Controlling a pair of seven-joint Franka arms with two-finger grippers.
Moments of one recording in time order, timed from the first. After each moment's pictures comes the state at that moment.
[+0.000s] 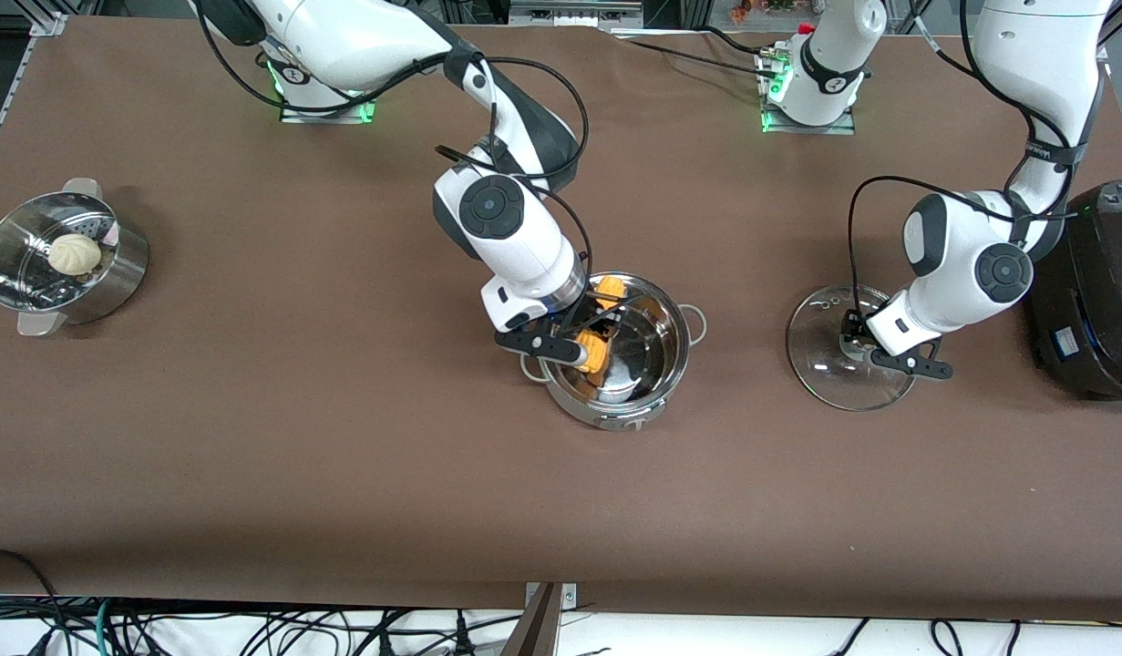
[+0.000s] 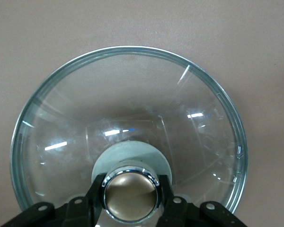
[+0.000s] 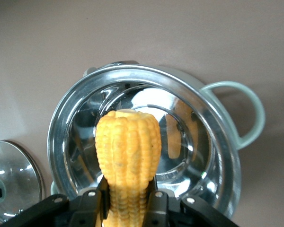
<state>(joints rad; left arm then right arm) 0.00 0.39 0.03 -2.12 -0.03 2.44 0.24 0.61 0.83 0.18 -1.12 0.08 2.24 0.99</state>
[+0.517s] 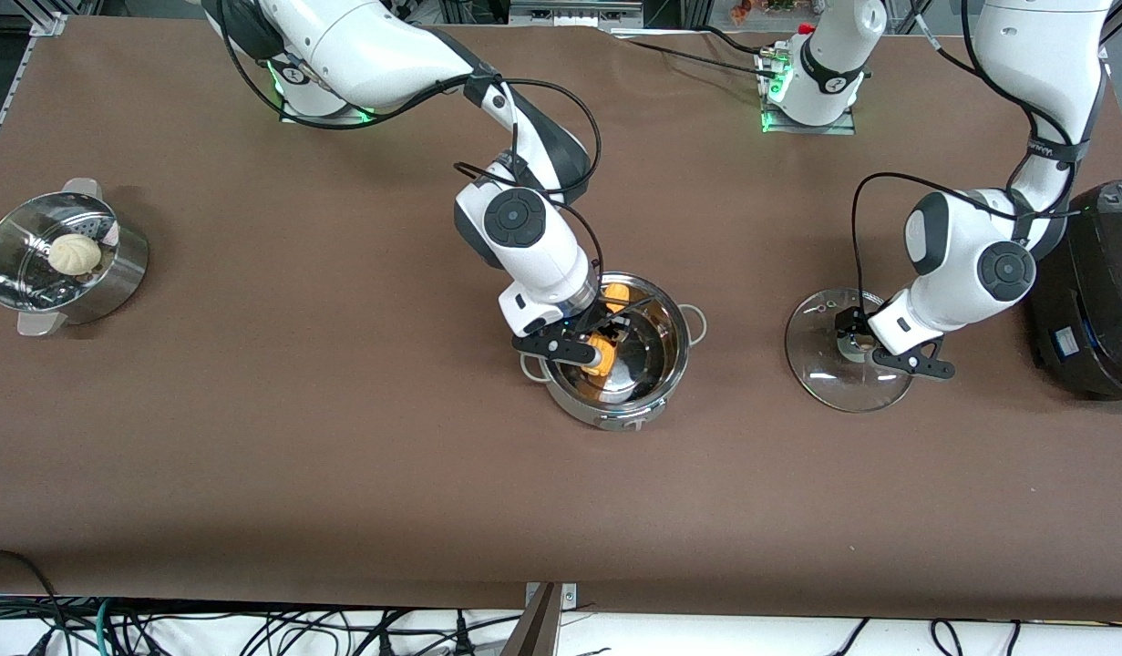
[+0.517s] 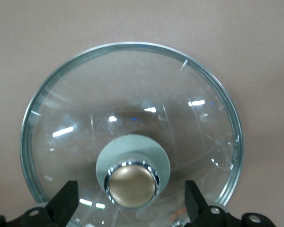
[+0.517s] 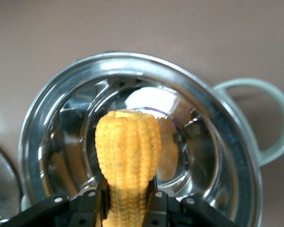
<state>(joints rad) 0.00 0.36 0.03 -2.13 -0.03 2.41 0.24 0.63 0.88 0.17 -1.12 0.00 2.29 0.98</state>
